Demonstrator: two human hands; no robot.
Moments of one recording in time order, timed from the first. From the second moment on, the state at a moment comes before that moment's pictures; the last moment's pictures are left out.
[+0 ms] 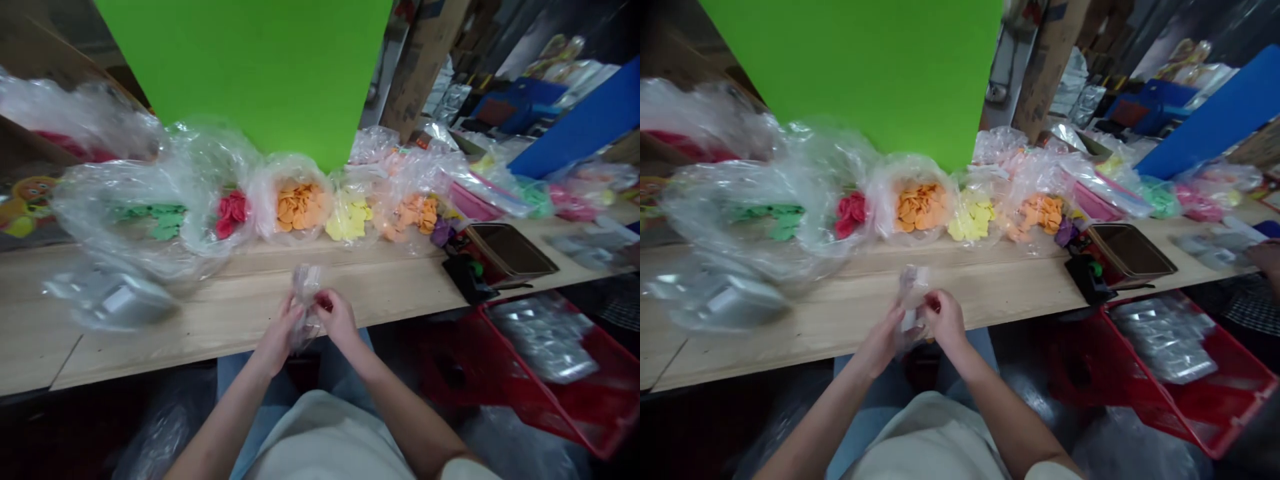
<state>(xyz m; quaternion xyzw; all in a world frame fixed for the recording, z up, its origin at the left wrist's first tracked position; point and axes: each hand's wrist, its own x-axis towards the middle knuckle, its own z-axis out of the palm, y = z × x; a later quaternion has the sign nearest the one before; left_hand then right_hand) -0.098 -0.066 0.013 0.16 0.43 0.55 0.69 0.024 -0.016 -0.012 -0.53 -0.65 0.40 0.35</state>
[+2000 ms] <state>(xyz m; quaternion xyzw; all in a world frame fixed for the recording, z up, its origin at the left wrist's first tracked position) 0.030 -0.007 -0.006 0.85 0.46 0.24 0.10 0.296 0.080 -0.041 -0.55 -0.82 -0.09 0.13</state>
